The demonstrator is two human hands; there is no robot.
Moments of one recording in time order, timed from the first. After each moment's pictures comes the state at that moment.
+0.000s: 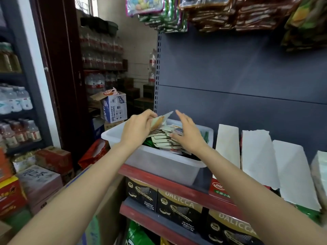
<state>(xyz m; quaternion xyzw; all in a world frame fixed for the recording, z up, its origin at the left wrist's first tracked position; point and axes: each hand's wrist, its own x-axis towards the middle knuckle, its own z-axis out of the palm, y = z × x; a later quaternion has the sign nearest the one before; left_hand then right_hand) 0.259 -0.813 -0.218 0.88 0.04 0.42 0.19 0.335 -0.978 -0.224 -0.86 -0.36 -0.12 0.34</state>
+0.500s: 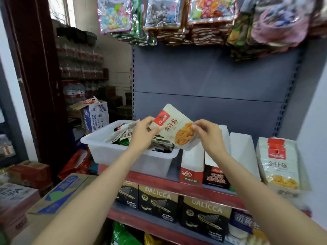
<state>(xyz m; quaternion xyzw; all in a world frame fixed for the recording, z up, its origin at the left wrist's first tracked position) 0.249 -0.915 -0.215 0.79 -0.06 0.33 0.52 0.296 -1.114 -0.209 -0.78 -0.27 -0.24 0.51</state>
